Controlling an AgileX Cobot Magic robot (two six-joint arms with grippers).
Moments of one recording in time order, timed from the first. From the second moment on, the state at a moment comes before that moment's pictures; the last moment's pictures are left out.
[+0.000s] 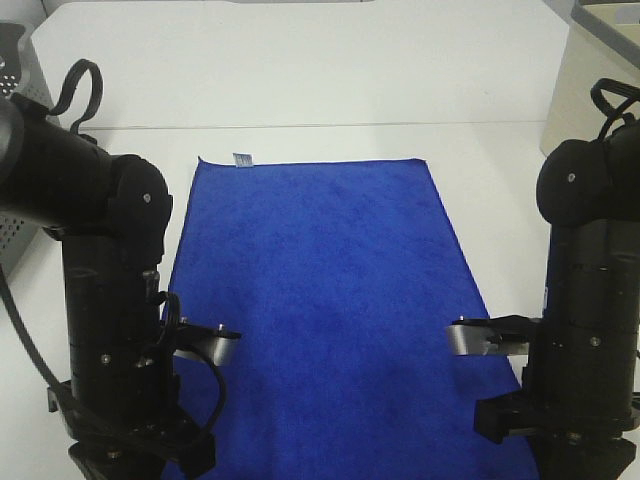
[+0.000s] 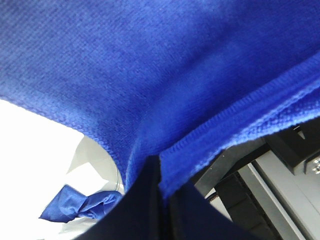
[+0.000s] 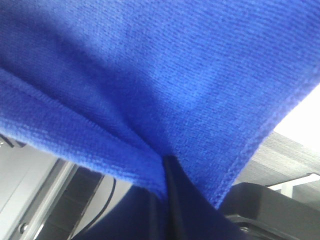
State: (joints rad) left arm -0.58 2.01 -0.99 -0.42 1.17 0.26; right arm 0.37 1.90 -0.78 0.39 1.18 -0.23
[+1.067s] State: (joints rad) left arm -0.58 2.02 -0.99 -0.40 1.20 0.27; right arm 0.37 1.90 -0.78 0.41 1.20 -0.23
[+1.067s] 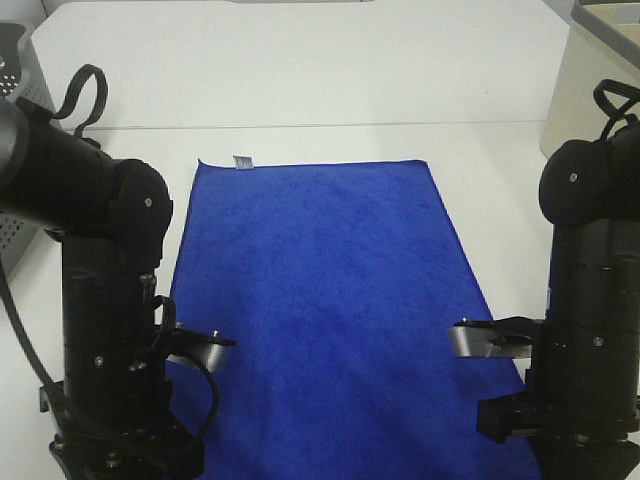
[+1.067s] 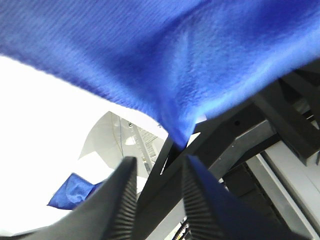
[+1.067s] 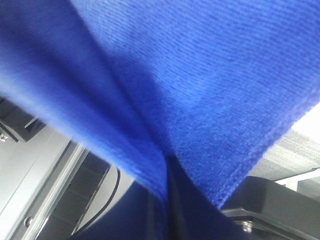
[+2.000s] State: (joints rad) left arm -0.58 2.02 -0.99 -0.40 1.21 0.24; right arm 0.37 1.90 -0.78 0.49 1.21 -0.22
